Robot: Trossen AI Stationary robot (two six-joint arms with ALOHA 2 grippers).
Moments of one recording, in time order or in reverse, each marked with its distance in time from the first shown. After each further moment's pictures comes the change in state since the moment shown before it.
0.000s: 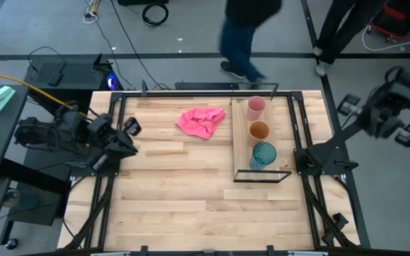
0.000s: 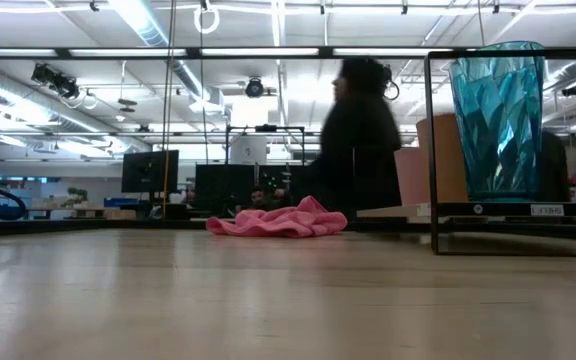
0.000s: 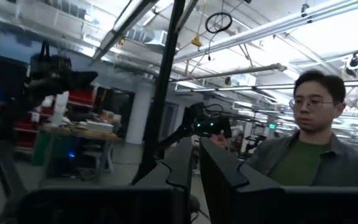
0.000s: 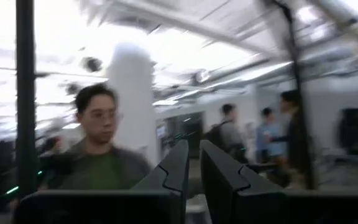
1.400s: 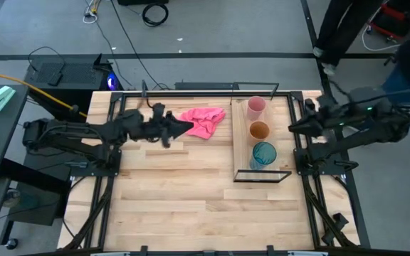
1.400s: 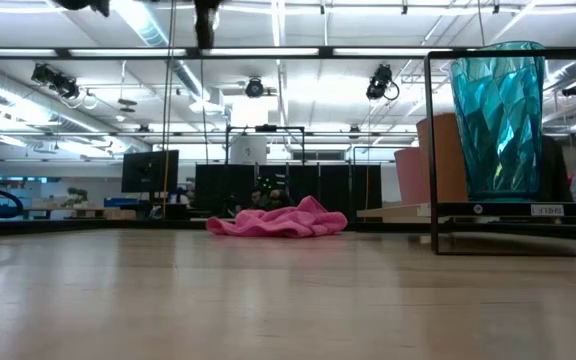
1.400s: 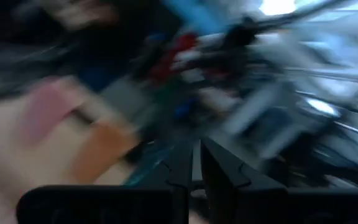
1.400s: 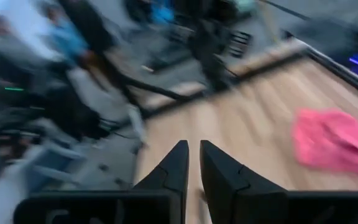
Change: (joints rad) left arm 0.291 0.447 -0.001 0.076 -0.242 -0.386; right arm -0.404 0.139 0.000 -0.558 0.338 0.213
